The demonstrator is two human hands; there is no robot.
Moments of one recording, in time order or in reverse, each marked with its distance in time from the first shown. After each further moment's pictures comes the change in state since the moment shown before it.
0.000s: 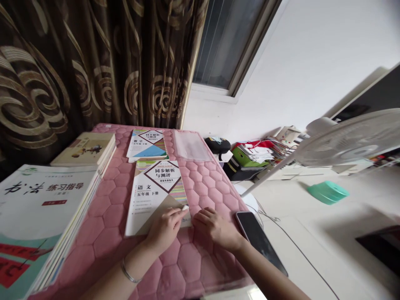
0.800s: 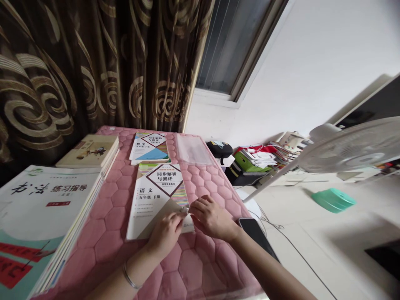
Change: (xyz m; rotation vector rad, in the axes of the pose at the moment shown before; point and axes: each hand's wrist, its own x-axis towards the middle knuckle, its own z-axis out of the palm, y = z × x) left_hand -0.001 0.003 0.004 0.088 0.060 -0.071; right_hand 0.040 0.015 -0.017 -0.034 0.093 -0.006
